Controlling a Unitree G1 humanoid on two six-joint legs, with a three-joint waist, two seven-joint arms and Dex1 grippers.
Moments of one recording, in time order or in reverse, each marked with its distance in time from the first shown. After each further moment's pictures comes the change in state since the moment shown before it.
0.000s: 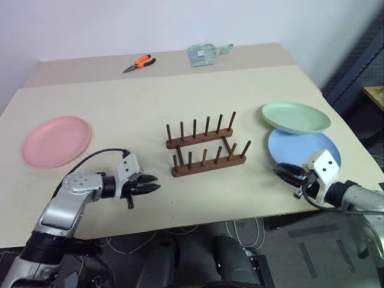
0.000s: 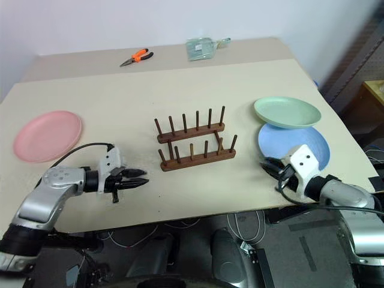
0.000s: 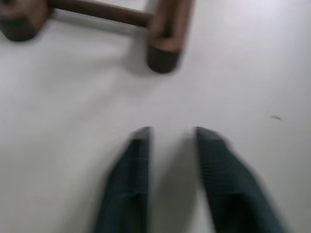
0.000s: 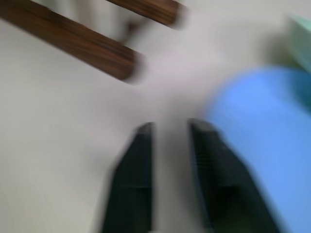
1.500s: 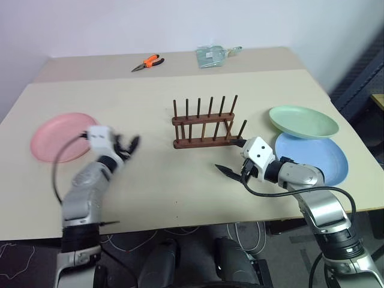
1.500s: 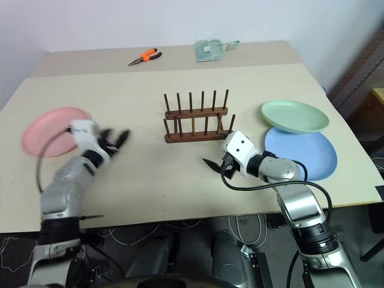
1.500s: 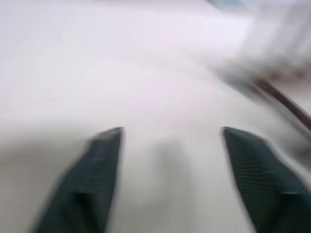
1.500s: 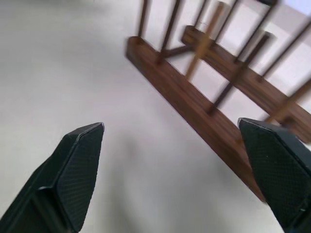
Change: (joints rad) left arm -0.247 -0.411 0.519 0.189 -0.072 0.026 1.016; right arm -0.386 0.207 0.367 0.124 -0.241 -0.055 -0.061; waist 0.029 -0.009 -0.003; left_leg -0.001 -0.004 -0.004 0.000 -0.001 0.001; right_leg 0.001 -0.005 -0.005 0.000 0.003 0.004
